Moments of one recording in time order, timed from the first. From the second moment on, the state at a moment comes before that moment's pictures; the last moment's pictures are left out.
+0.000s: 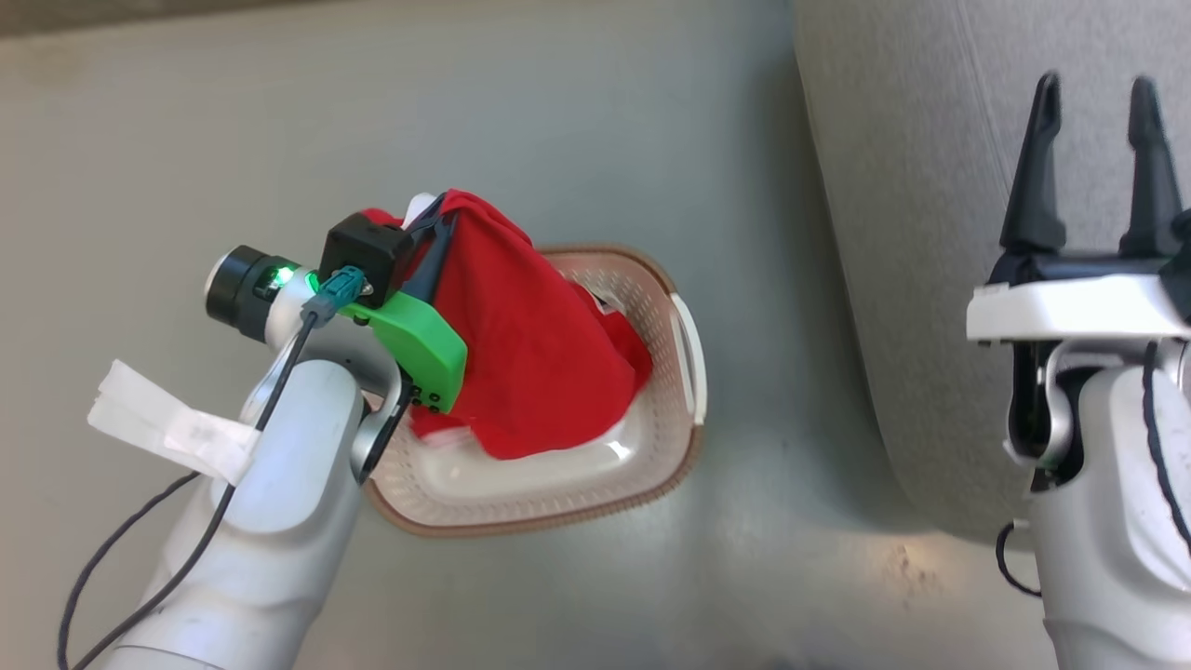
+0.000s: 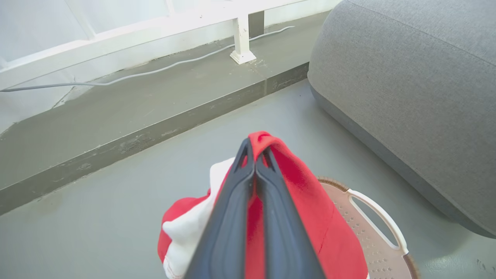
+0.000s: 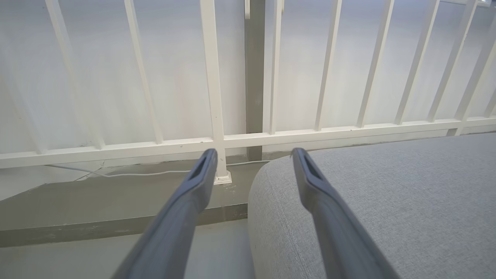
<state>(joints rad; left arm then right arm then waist) -0.68 0.07 -0.51 0.62 -0.25 -0.13 -0.19 -0.33 -0.05 0.00 0.02 0.10 -0.11 -0.25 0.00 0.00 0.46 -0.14</state>
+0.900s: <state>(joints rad) -0.72 0.04 -0.52 0.65 -0.37 -0.13 -0.16 -0.13 -0.05 0.09 0.19 0.10 -0.01 -0.25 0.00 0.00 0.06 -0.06</state>
